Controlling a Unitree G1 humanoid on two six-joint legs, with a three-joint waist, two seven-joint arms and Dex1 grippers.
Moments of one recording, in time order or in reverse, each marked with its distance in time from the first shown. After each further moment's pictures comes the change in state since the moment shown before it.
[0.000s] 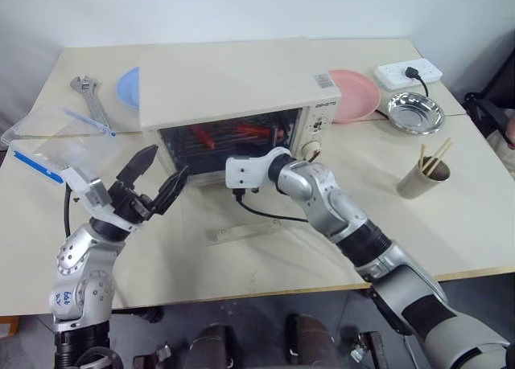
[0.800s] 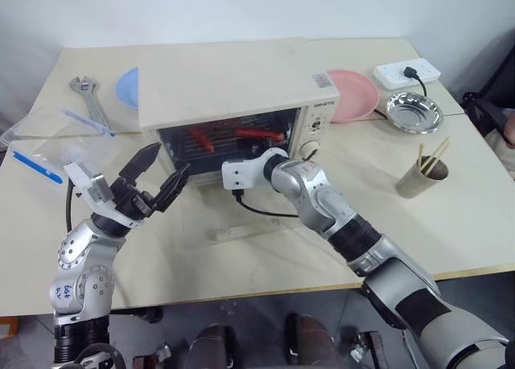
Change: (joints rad) left arm -0.013 0.009 -0.006 0.014 0.002 0.003 -0.008; right arm -0.076 0.046 0.040 0.150 -0.122 0.042 0.007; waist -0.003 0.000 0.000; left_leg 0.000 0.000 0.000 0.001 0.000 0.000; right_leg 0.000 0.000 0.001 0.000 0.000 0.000
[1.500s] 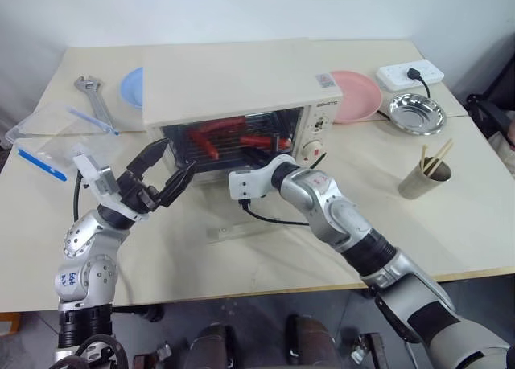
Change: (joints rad) left arm -0.078 0.016 -0.026 0.086 0.006 0.000 -0.059; right arm 0.135 -0.094 -0.001 -0.227 -0.033 -0.046 -0.036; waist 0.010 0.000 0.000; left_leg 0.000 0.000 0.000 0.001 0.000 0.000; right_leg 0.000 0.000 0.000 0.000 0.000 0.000
